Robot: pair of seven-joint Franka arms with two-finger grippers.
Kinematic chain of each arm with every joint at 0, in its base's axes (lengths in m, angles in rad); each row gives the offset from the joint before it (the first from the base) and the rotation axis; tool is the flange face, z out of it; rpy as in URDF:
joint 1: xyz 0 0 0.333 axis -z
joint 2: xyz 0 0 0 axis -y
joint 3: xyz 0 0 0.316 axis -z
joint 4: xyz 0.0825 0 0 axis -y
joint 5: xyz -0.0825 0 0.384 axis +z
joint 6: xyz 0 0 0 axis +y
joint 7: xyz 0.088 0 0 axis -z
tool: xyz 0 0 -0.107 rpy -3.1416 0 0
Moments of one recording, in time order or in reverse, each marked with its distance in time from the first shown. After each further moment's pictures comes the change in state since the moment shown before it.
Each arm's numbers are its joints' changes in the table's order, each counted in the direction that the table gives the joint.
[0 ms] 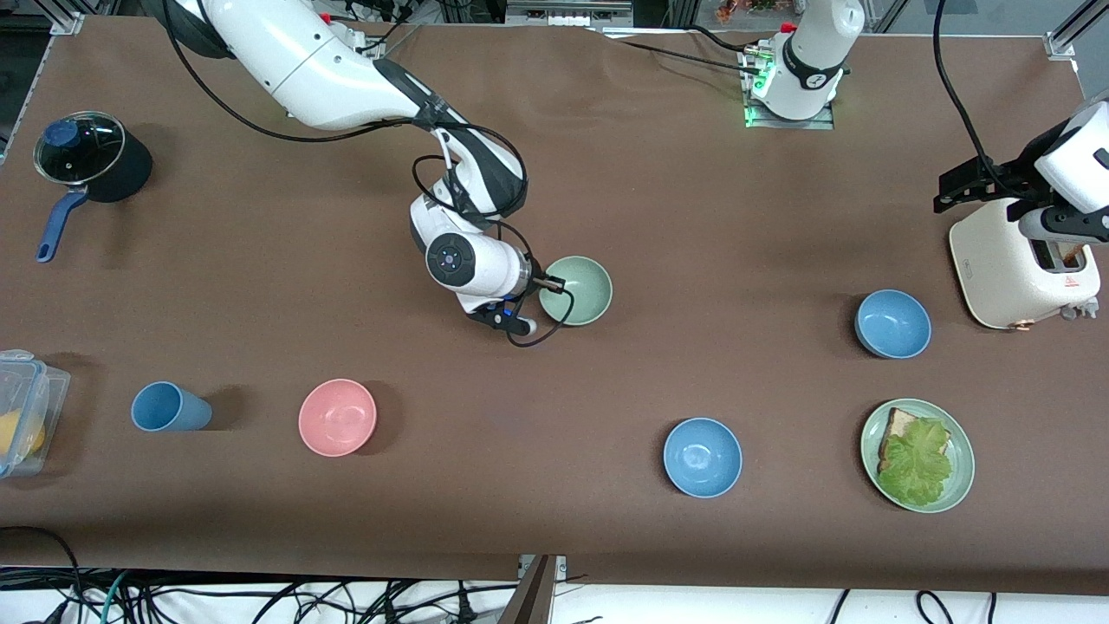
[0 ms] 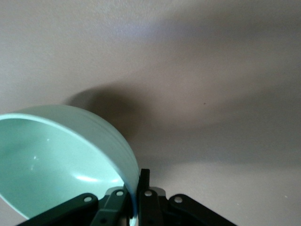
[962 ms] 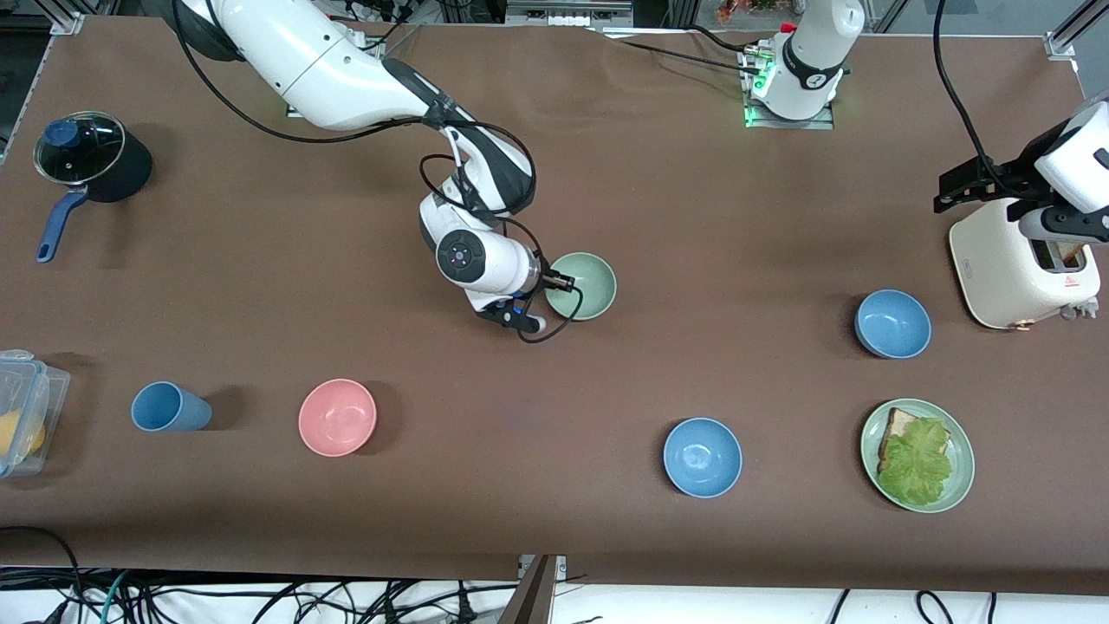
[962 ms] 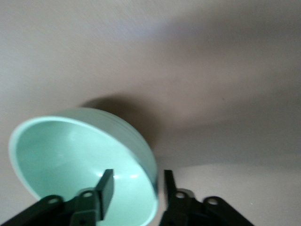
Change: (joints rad) left arm 0.000 0.000 -0.001 0.000 0.000 0.000 0.000; right arm -0.016 -0.003 0.002 0.046 0.000 0.014 0.002
